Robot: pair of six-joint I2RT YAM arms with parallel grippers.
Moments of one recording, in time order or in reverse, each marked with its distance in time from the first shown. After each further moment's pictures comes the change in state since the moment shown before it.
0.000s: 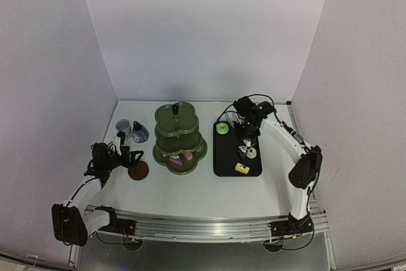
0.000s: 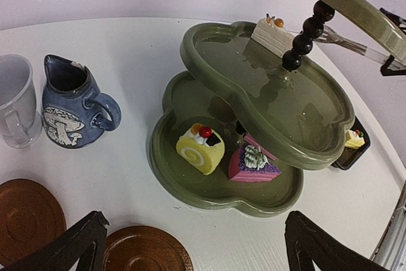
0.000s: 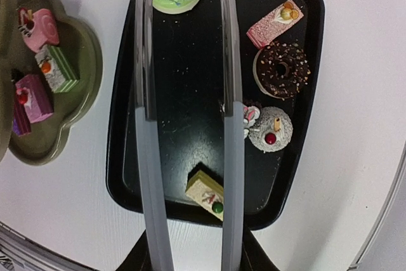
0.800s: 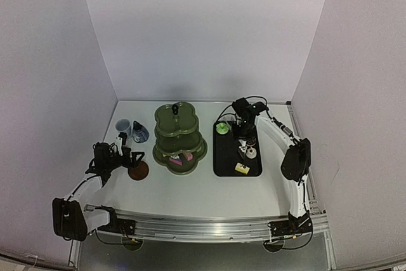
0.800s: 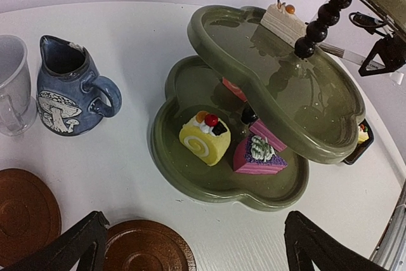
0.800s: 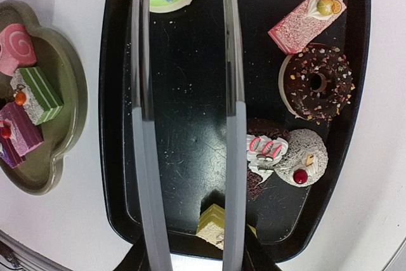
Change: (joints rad) left arm 0.000 0.064 0.003 0.009 0.003 0.004; right arm -0.068 0.187 0.048 0.072 -0.115 0.022
